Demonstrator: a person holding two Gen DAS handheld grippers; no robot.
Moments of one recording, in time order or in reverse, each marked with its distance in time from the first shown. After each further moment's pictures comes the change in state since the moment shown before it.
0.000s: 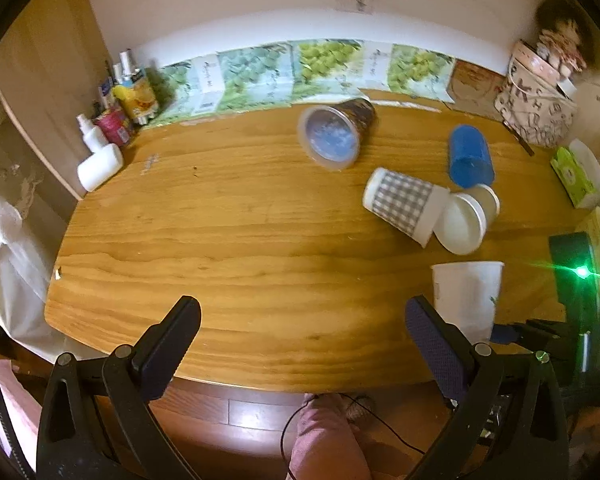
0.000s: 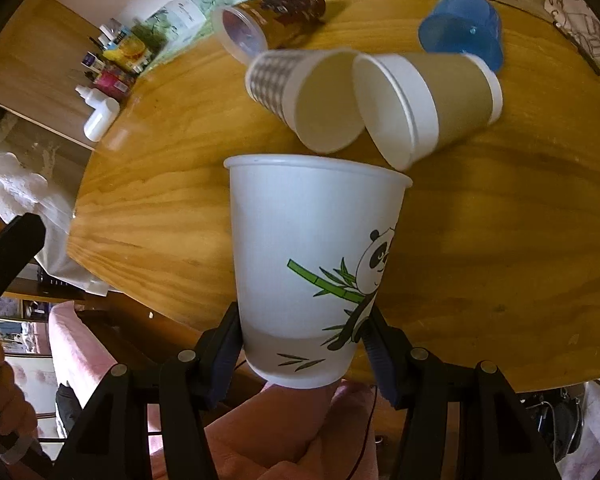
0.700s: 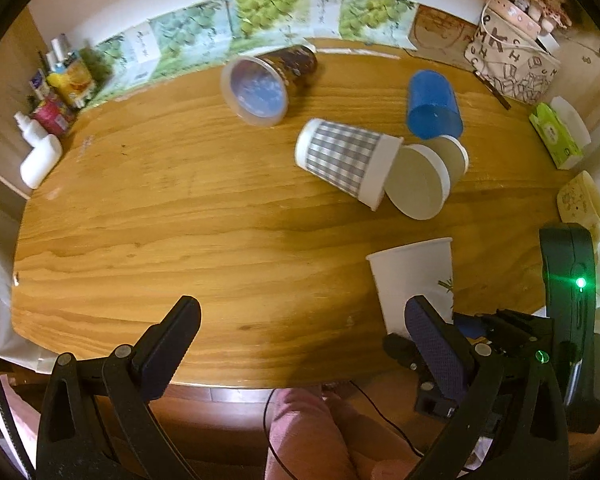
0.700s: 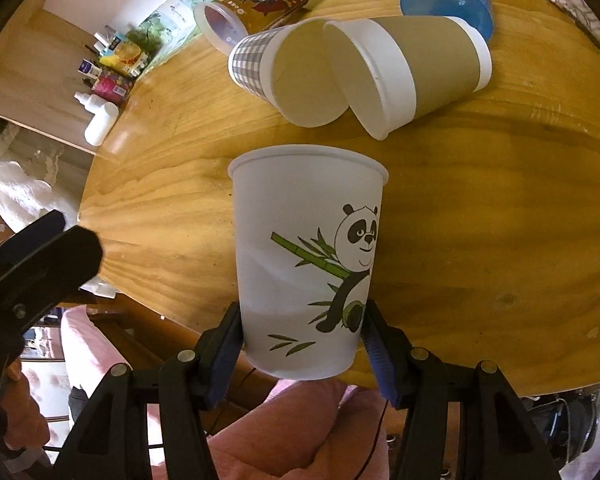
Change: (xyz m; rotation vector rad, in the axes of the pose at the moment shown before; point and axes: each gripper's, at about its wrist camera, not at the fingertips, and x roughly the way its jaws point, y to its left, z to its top) left arm 0.042 -0.048 0.010 0.072 0.172 -0.102; right arm 0.009 -0.019 -0.008 0.031 0.004 0.065
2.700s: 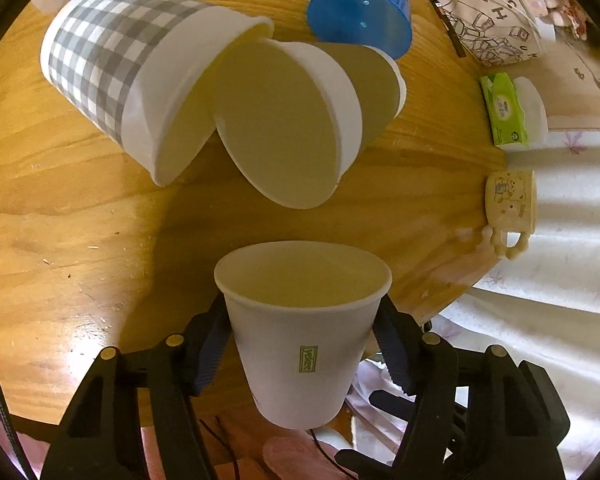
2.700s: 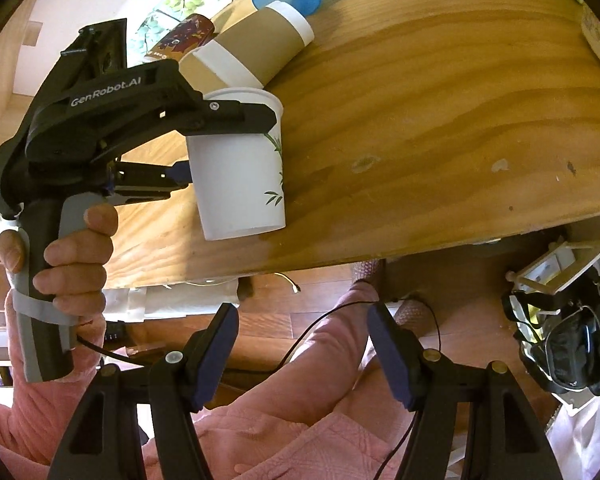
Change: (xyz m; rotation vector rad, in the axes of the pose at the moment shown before) left arm 0.098 -0.070 0.038 -0.092 0.411 -0.474; right arm -0.047 -0.062 -0.065 0.260 -0.005 0.083
